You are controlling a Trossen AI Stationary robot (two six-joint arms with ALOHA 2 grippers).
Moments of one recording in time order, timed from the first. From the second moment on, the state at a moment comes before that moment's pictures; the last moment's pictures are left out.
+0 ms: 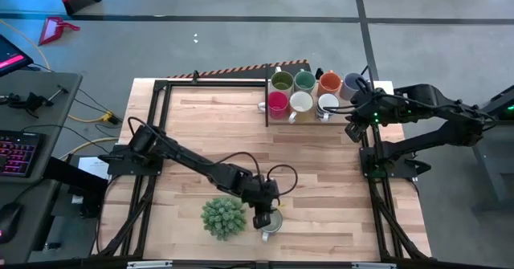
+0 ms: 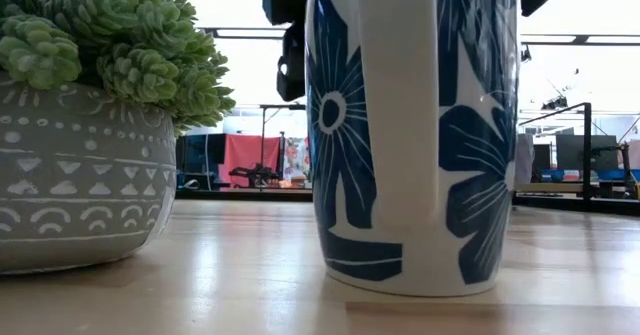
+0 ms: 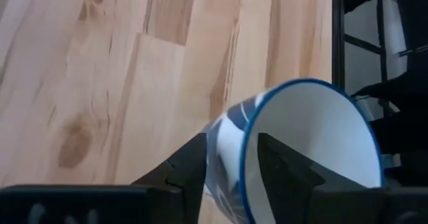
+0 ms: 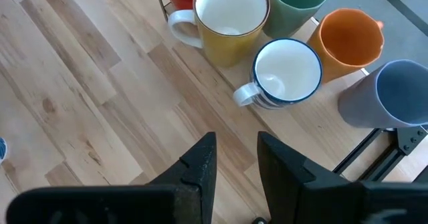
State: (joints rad) left arm -0.36 2.01 1.49 -0.38 0.04 -0.59; right arm -0.04 1.00 1.42 -1.50 0.35 0.55
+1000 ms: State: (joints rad) left arm -0.14 2.02 1.93 -0.84 0.03 -0.15; right arm -0.04 1.00 1.42 -1.55 0.39 0.54
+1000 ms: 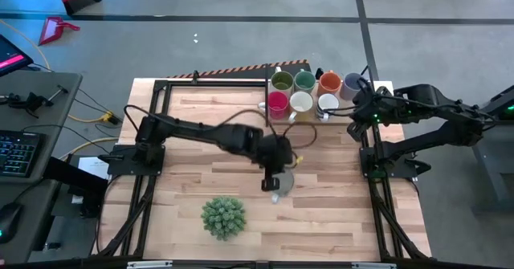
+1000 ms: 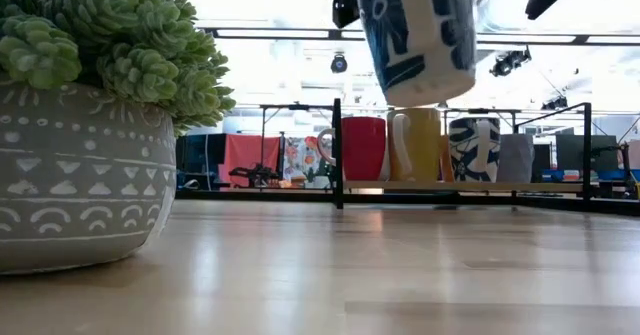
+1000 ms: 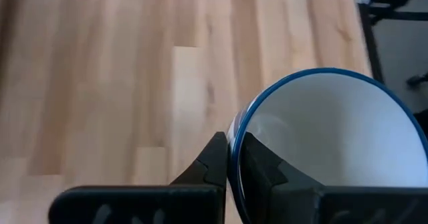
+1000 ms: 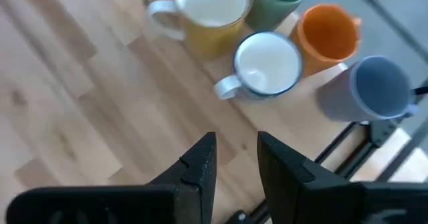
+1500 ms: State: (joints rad) left arm -0.08 2.18 1.99 -0.81 0.07 -0.09; right arm -0.04 0.91 1.42 -1.55 0.57 0.66
